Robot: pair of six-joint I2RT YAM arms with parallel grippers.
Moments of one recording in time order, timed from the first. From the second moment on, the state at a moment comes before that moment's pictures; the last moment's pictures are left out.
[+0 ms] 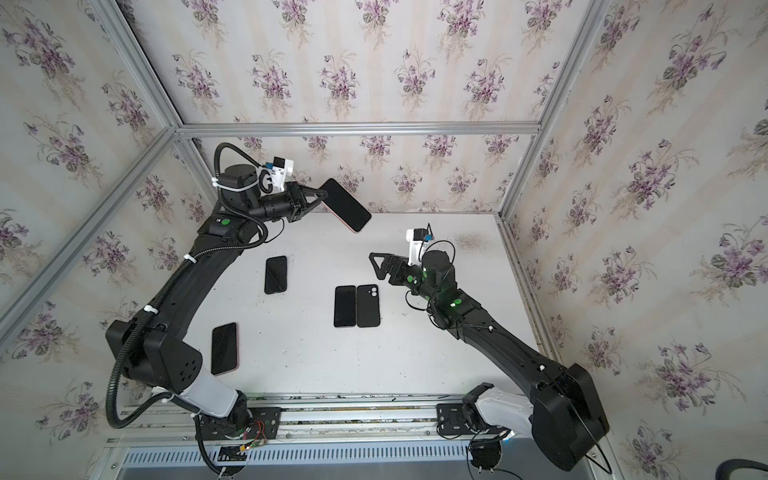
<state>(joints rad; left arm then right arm) -0.21 1.61 1.65 -0.23 0.74 -0.89 0.50 1.19 0.79 0.24 -0.25 0.76</state>
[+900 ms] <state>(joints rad) -0.19 1.59 1.41 0.26 0.75 -1.28 0.50 1.47 0.90 0.84 -0.42 1.16</state>
